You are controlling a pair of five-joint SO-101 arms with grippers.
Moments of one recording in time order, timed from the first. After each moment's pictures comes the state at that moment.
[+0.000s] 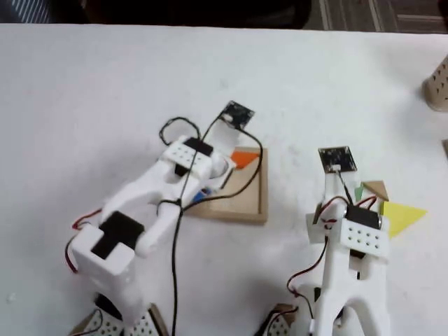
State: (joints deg) left arm 23.2 16.7 19.0 49.7 3.7; right arm 13.8 -40.7 64.6 59.8 25.3
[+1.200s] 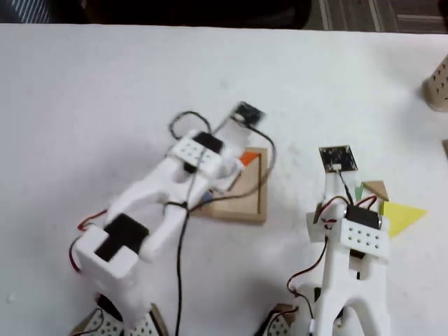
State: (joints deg) left arm 27.9 16.7 12.7 60.6 4.0; right arm 13.8 -40.7 64.6 58.9 25.2
